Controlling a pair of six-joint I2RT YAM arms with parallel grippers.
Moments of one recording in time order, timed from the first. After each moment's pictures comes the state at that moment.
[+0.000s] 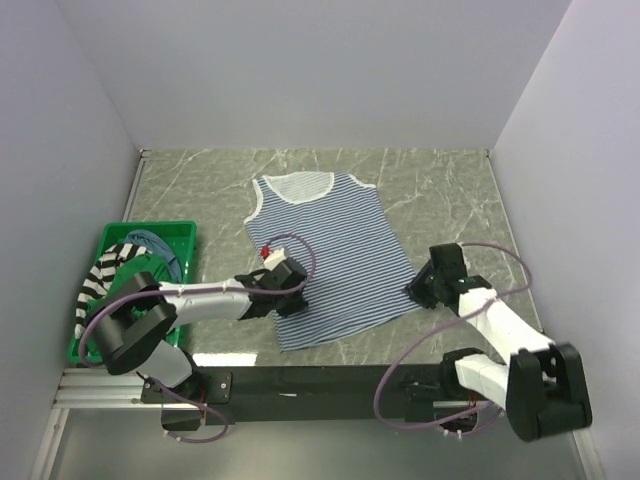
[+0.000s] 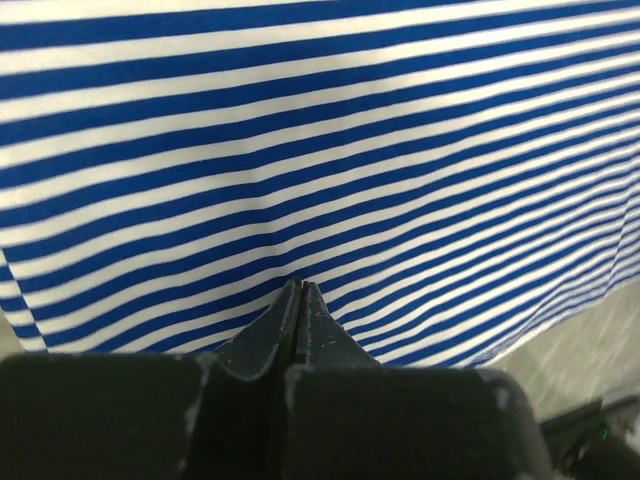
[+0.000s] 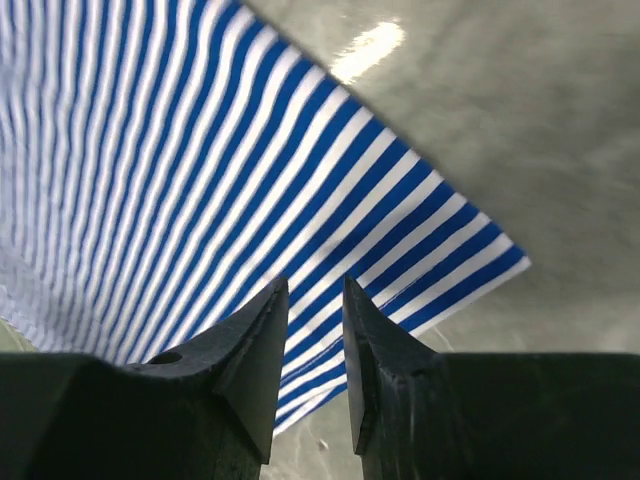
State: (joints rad) left arm -0.89 1.50 0.67 -0.12 -0.17 -1.15; right arm 0.19 1.11 0.45 -0.37 -0.03 0.93
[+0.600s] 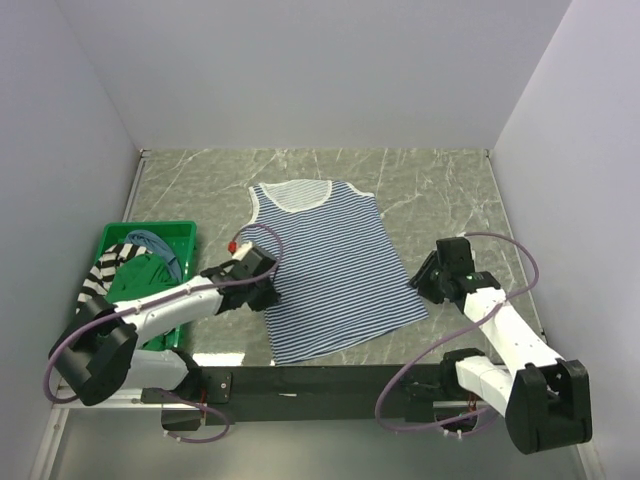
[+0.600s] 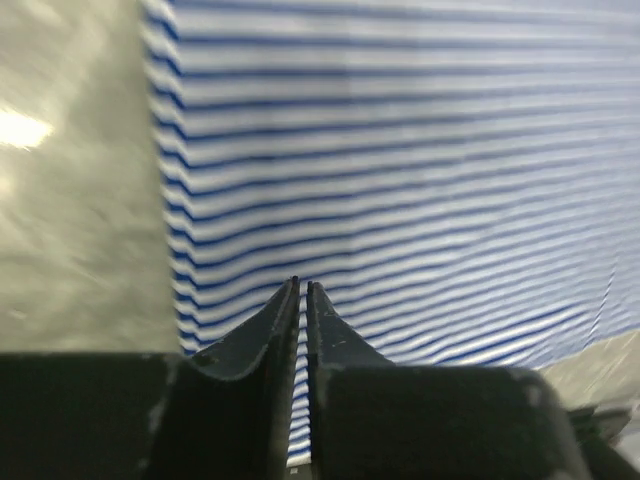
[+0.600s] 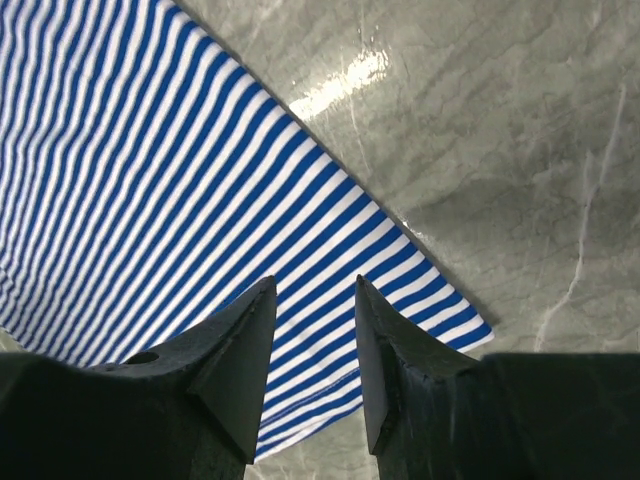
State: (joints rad) left arm -0.76 1.28 0.62 -0.37 -0.13 -1.13; right arm 0.14 0.99 0.53 -0.51 -0.01 0.79
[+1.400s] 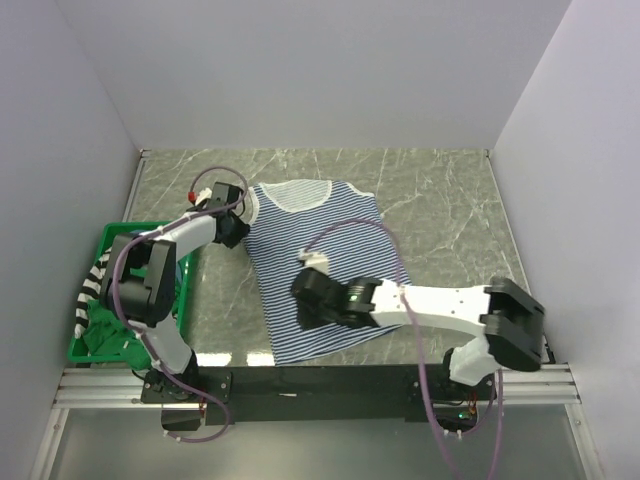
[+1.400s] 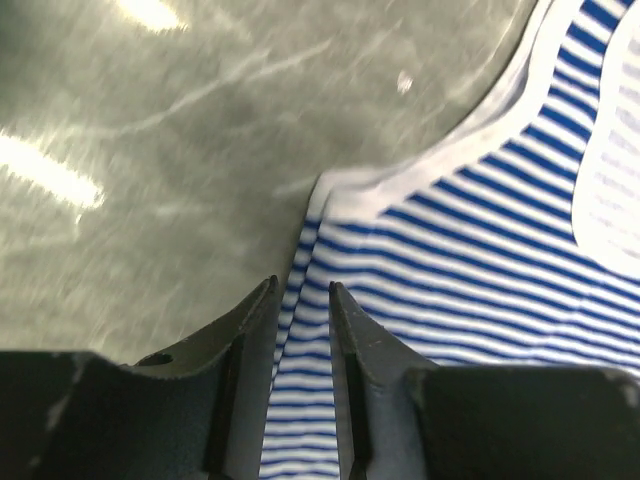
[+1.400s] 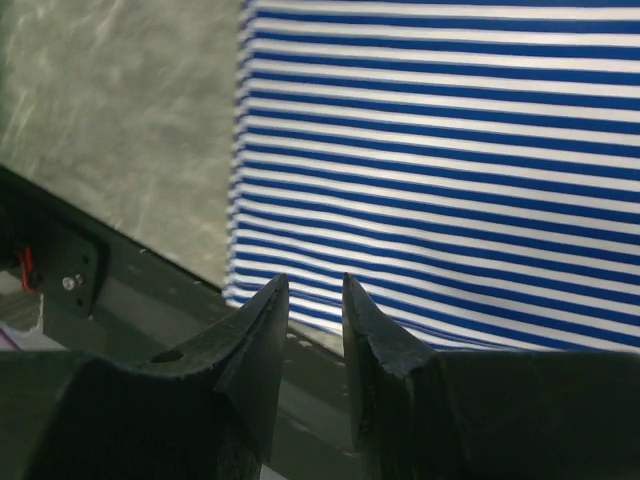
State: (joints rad) left arm -0.23 1.72 1.04 -0.33 -0.20 -0.99; right arm 1.19 1.47 0.98 -0.46 0.22 0.85
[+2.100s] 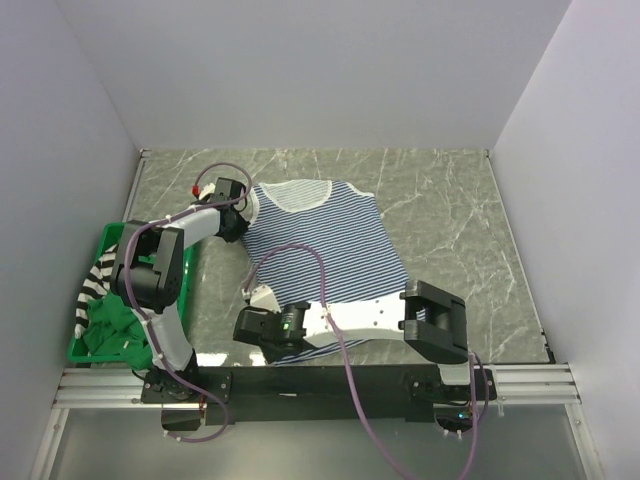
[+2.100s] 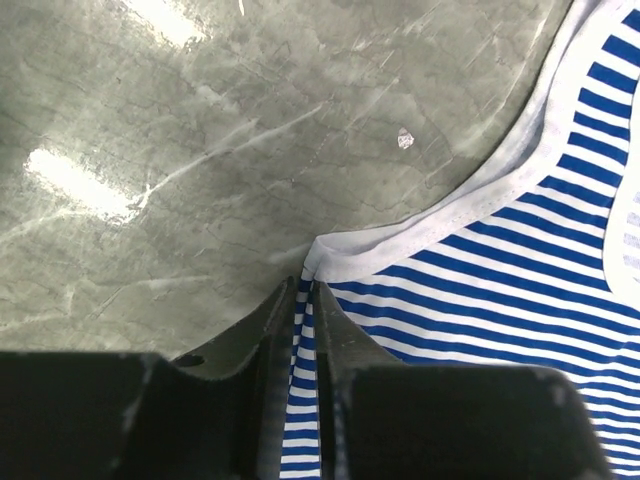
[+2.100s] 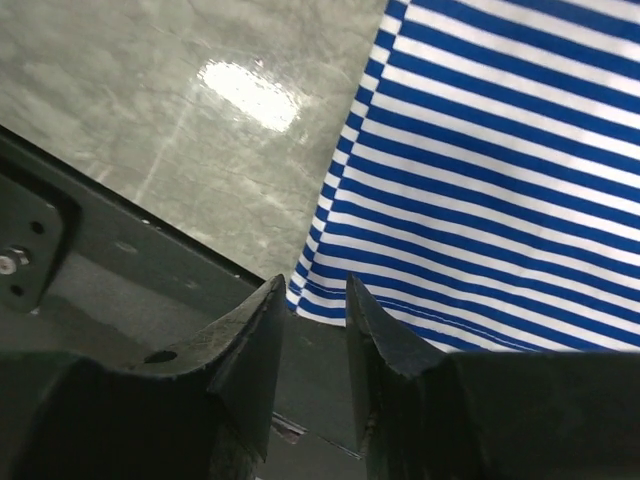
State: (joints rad) left arm -0.22 1.85 1.14 -0.32 -0.23 -0.90; right arm 1.42 1.91 1.37 -0.63 0.28 0.82
